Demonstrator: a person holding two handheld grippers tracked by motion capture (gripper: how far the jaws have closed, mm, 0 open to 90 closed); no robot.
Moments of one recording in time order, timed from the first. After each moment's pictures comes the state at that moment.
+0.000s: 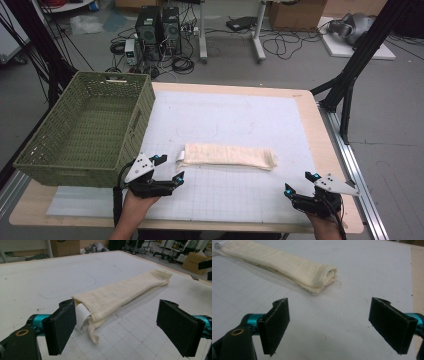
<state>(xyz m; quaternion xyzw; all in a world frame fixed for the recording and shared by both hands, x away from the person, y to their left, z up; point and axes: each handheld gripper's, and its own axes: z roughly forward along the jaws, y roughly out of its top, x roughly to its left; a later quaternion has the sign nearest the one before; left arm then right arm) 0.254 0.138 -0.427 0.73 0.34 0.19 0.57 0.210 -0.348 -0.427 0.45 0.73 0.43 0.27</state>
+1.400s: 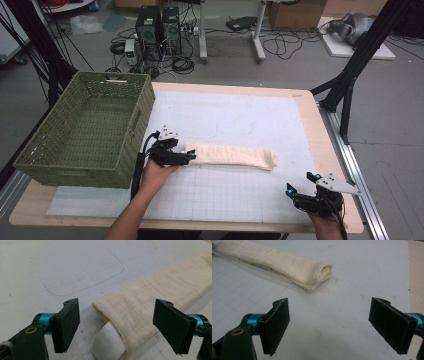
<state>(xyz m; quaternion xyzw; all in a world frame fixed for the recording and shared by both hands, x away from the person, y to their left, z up) 0.343 0.098 -0.428 0.78 0.43 0.16 0.43 0.213 -0.353 -0.431 0.46 0.73 0.42 0.26</state>
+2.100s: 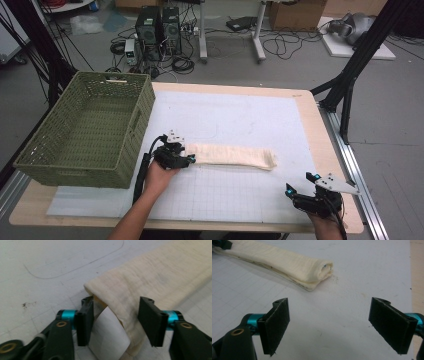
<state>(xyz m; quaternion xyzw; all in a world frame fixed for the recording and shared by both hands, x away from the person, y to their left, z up) 0.346 0.091 -0.444 0.82 0.40 0.13 0.39 0.213 -0.352 -0.432 0.46 0.74 0.42 0.26</state>
